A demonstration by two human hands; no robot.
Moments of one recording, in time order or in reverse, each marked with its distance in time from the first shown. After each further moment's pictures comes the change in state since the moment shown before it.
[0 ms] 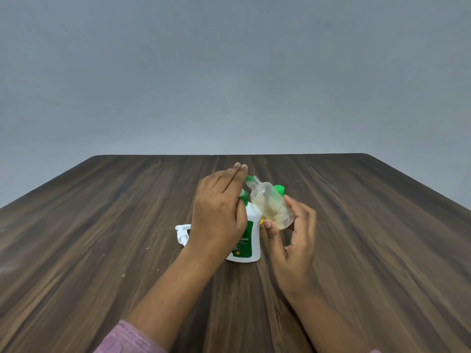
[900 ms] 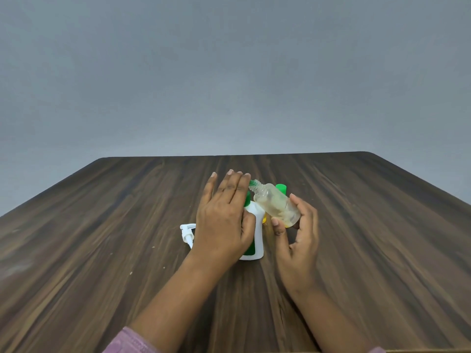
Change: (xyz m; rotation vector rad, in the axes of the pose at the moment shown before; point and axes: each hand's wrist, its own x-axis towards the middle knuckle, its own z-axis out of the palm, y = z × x) left_hand -0.015 0.004 -0.004 0.111 -0.133 0.031; right_hand 0.000 -0.003 -0.001 0.008 0.035 0.018
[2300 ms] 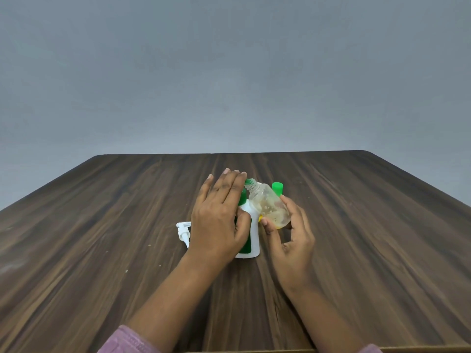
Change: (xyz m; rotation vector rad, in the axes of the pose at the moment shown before) left_hand -0.007 0.003 0.002 -0.065 0.026 -0.035; right_hand -0.006 0.002 -0.004 0.063 -0.055 0.050
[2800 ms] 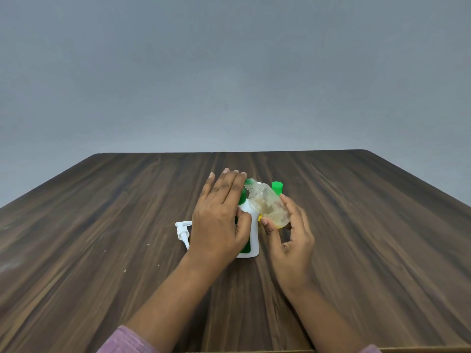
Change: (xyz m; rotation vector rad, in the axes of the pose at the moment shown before) left_hand -0.005 0.003 0.003 -0.036 -0.012 -0.019; right_hand -0.004 0.003 -0.002 -0.016 0.010 0.004
